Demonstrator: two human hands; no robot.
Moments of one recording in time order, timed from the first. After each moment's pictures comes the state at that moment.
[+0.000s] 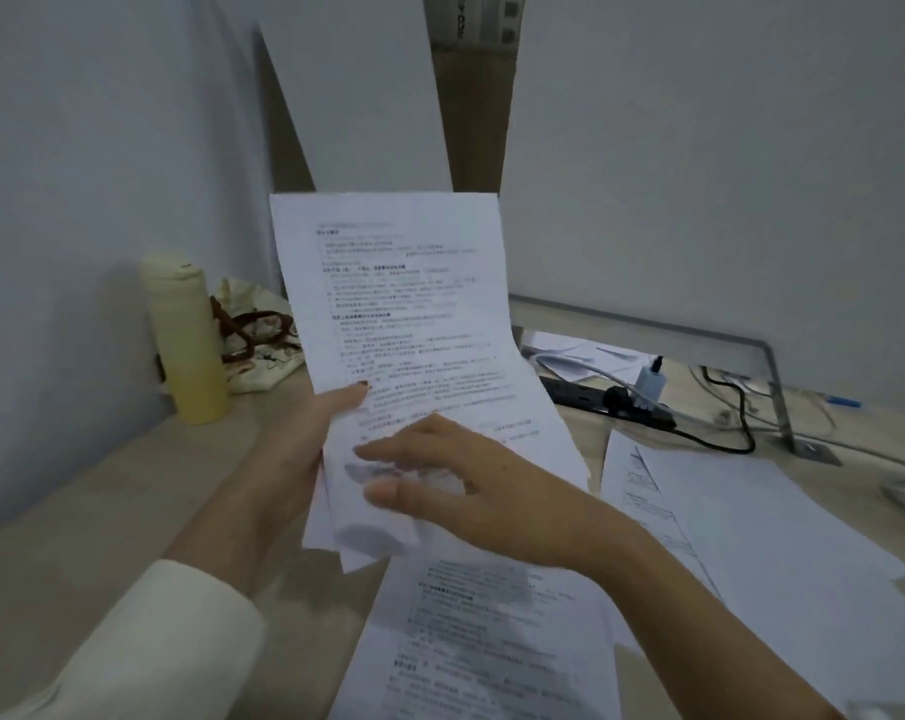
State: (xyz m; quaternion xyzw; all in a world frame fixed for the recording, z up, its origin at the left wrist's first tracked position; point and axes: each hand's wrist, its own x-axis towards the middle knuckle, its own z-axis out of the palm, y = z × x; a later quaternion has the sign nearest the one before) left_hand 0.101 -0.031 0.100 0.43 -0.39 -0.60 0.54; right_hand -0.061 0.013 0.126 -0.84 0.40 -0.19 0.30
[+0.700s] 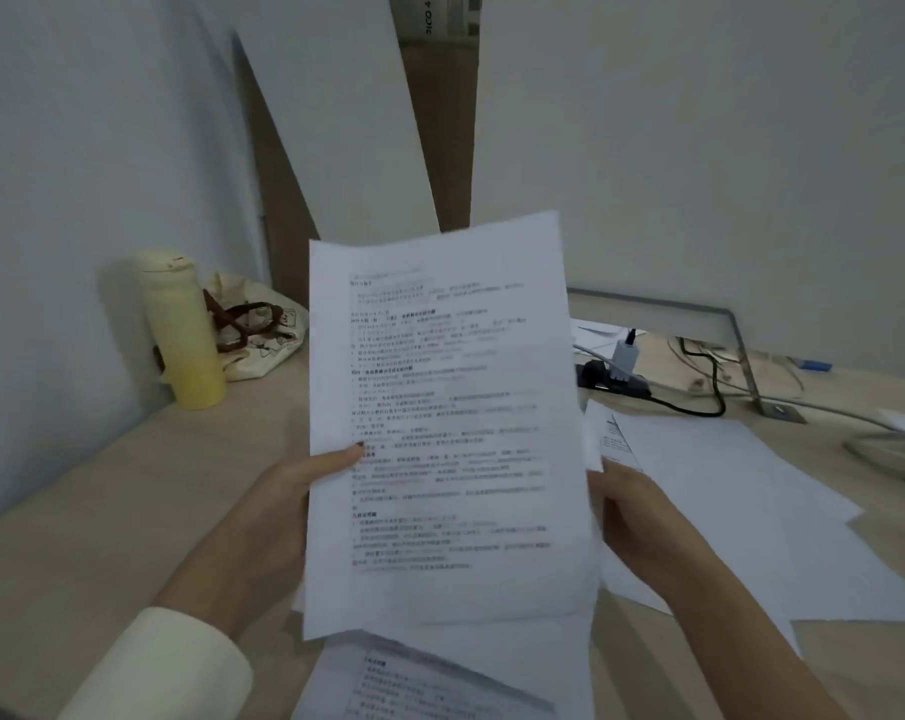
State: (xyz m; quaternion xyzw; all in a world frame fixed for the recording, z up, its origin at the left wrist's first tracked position) left_hand 0.100 0.019 0.053 0.41 -0.37 -0.70 0.46; right_hand -0.183 0.026 0.042 -0.42 0.55 -0.45 0.56
